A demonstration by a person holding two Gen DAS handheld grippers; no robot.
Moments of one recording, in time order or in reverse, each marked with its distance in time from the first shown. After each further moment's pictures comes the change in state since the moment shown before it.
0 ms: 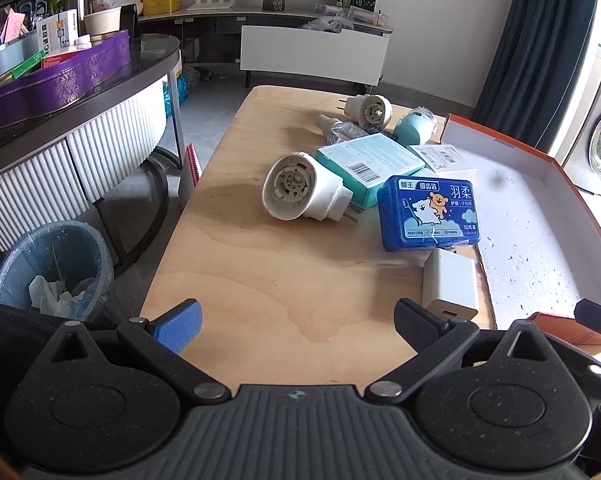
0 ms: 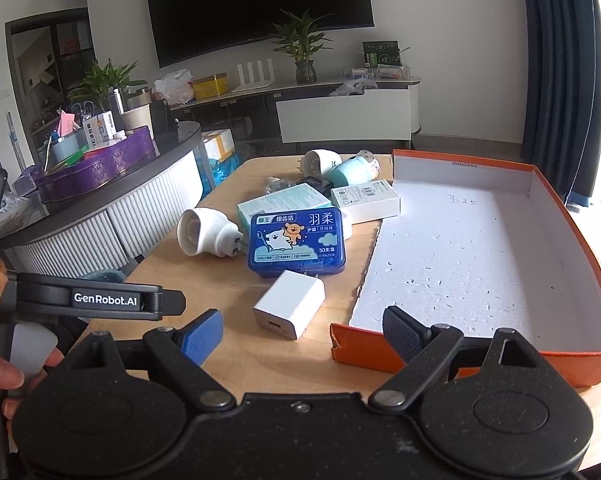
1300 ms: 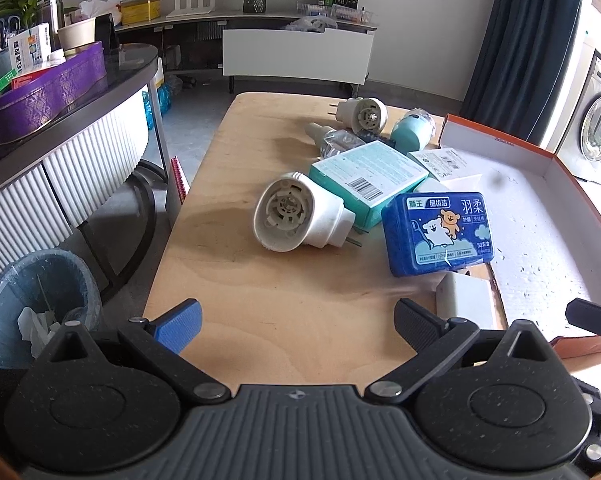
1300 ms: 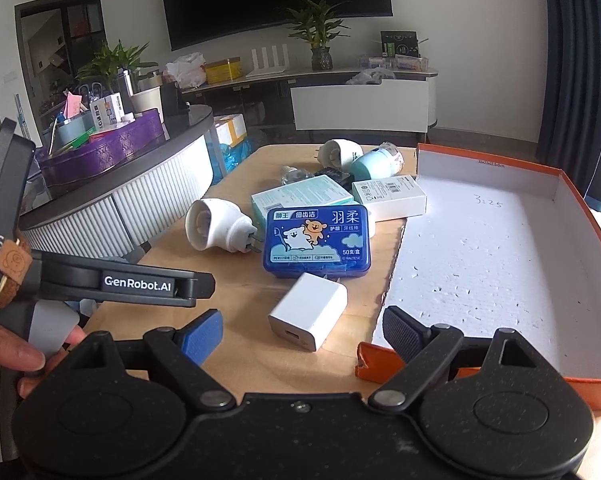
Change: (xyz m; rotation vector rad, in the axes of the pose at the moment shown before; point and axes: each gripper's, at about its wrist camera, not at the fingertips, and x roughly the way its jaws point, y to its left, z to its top) left arm 0.026 0.006 0.022 0.056 -0.003 -0.025; right arm 0.025 0.011 0.006 -0.049 0.035 0.024
